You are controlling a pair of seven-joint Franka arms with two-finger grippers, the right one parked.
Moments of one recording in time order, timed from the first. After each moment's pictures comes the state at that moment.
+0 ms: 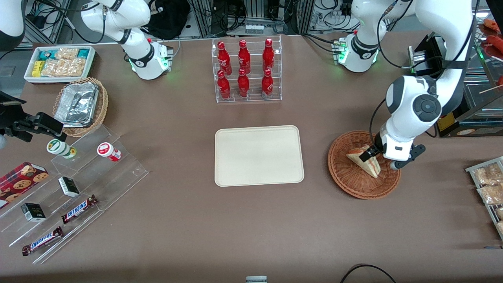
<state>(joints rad) 0.05 0.16 -0.21 -2.21 0.05 2.37 -0.79</state>
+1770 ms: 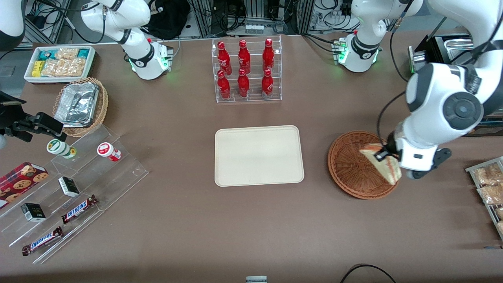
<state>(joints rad) -0.05 0.24 -0.22 -1.66 0.06 1.80 -0.80</state>
